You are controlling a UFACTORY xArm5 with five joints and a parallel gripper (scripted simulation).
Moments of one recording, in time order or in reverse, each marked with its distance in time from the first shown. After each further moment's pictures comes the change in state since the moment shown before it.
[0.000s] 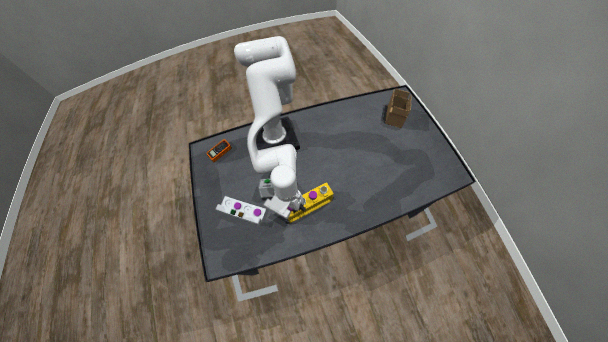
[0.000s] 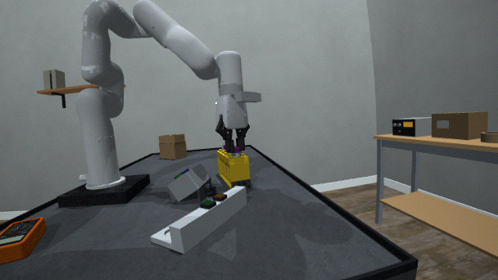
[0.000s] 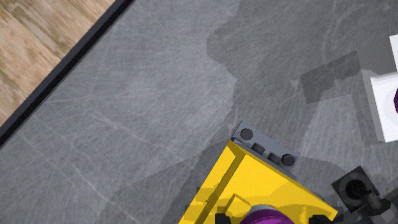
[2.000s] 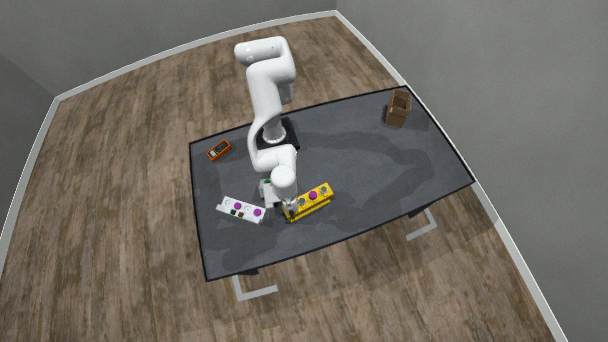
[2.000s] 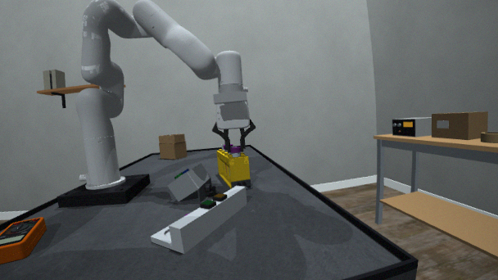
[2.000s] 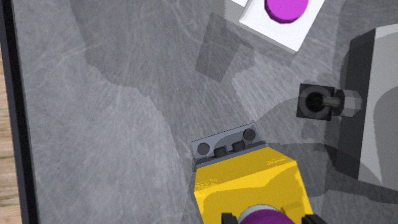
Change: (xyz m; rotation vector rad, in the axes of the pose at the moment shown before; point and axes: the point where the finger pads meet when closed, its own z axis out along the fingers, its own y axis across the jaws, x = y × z) arm 0.000 0.000 0.000 0.001 0.000 0.861
